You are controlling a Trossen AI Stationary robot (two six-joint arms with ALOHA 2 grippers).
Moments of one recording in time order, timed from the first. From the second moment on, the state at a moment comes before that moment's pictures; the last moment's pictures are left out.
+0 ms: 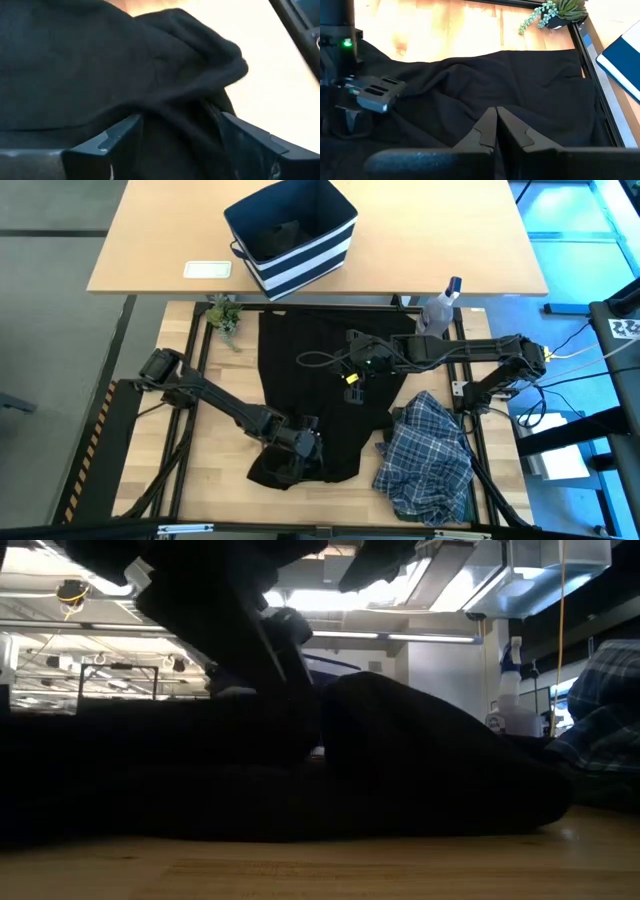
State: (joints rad) left arm -0.37 1.83 1.15 -0.21 -0.06 -0.10; right arm 0.02 1.56 1.44 -0.62 0.12 -0.10
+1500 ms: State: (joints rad) left arm -0.65 1.66 0.94 -0.59 -0.38 -0.36; right arm 0.02 1.60 1.44 -0.64 0.12 -0.05
